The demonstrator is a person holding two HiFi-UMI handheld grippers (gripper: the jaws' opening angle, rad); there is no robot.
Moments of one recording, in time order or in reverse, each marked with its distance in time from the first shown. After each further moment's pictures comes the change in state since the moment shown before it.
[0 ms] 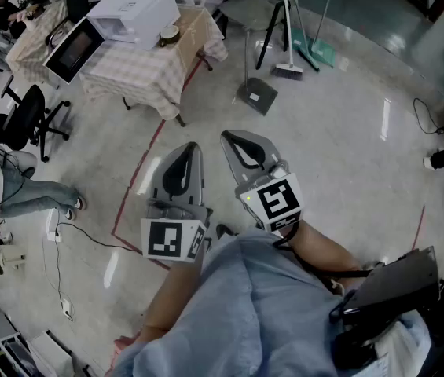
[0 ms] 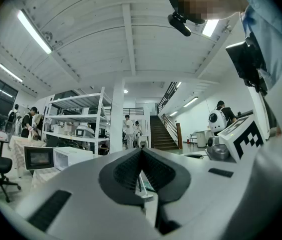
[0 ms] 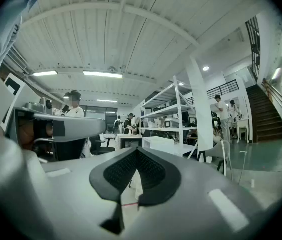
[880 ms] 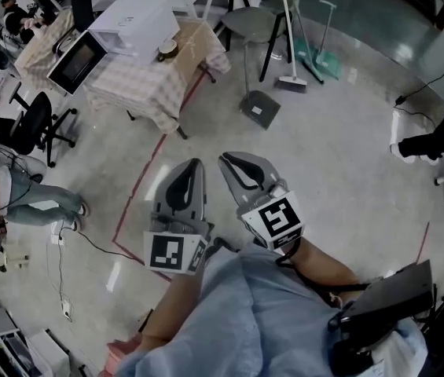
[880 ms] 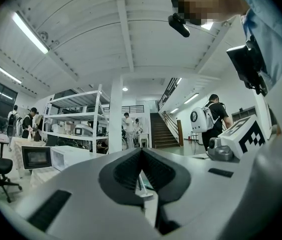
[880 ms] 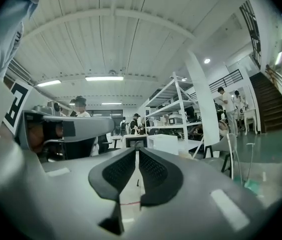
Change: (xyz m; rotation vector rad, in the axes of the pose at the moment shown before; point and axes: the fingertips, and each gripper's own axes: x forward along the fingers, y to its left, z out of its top) left arm 0.040 -0.043 -0.009 0.014 0.028 0.012; right arm -0.025 -0.039 -0.014 0.079 0.005 0.088
